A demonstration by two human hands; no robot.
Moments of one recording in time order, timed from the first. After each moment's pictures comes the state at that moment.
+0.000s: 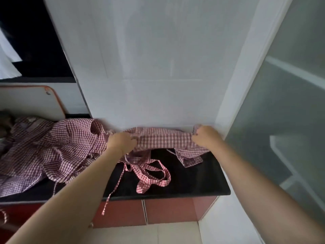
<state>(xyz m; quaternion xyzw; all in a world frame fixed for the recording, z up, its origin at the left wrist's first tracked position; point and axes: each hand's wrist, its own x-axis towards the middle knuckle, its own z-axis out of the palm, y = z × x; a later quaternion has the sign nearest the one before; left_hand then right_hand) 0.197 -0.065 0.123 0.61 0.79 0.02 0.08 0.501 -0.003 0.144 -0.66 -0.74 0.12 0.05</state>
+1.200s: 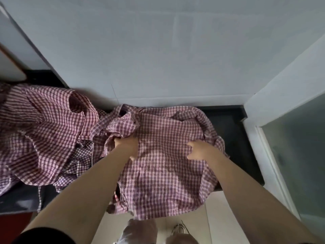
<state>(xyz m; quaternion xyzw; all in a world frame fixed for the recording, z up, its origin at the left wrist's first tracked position) 0.117 0.067 -0.078 0.61 0.66 -0.35 0.28 0.389 0.090 -0.065 -0.59 -0.66 0.31 -0.34</state>
